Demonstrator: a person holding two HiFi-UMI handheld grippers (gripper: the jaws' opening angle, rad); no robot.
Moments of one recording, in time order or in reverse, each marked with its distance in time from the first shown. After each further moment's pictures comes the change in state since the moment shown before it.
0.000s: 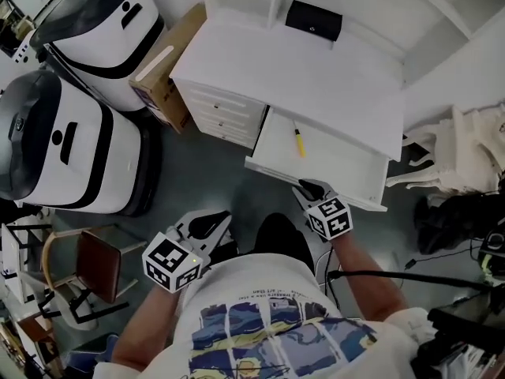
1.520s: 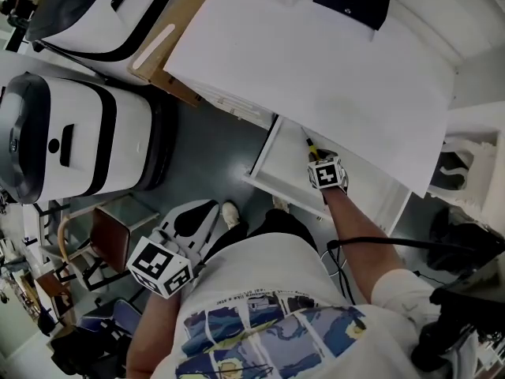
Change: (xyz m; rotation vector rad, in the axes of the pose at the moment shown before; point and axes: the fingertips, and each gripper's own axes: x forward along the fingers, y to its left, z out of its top) left arm 0.085 0.087 0.070 -0.179 0.047 0.270; right arm 0.207 -0.204 -0.084 0.095 0.359 -0.122
